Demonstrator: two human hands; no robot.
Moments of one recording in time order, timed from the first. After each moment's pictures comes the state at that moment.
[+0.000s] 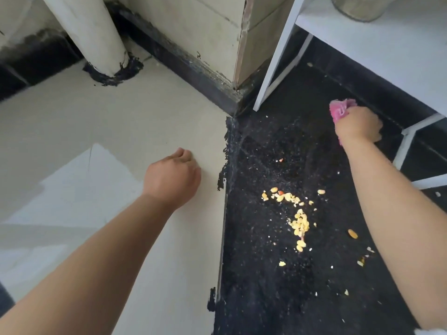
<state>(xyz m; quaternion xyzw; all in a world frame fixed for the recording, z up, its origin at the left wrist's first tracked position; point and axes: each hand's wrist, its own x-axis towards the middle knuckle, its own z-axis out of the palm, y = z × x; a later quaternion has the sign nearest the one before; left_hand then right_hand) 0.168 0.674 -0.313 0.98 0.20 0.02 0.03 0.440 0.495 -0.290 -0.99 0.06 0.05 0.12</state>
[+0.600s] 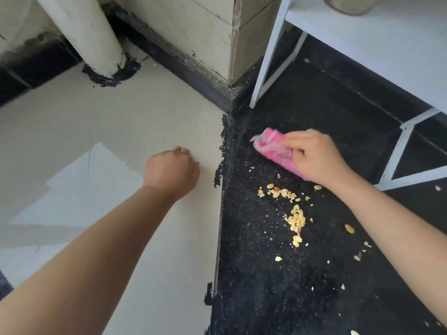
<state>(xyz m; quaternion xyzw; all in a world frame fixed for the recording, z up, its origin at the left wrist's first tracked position) 0.180 0.666 -0.298 0.97 0.24 -0.09 0.00 0.345 0.483 -0.271 -0.86 -0.47 0.09 0.19</state>
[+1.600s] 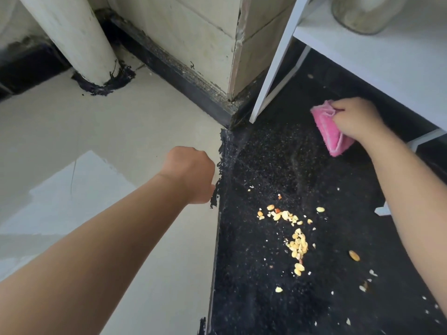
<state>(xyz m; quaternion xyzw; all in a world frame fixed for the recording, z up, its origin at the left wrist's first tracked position) 0.230 0.661 -0.261 0.95 0.10 -0.28 -0.08 0.445 0.510 -0.249 -0.97 -0.17 0.14 0.10</state>
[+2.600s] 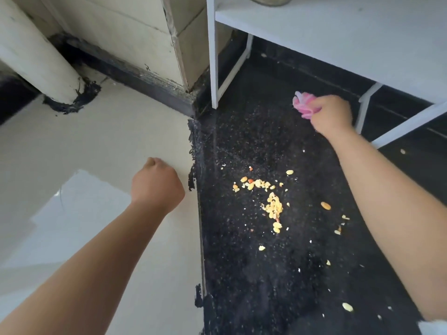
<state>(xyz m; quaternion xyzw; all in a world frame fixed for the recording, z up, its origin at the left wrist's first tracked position) 0.194 0.635 -0.287 0.94 0.29 -0.19 -0.01 0.438 0.436 -0.296 -0.98 -0.09 0.08 0.15</state>
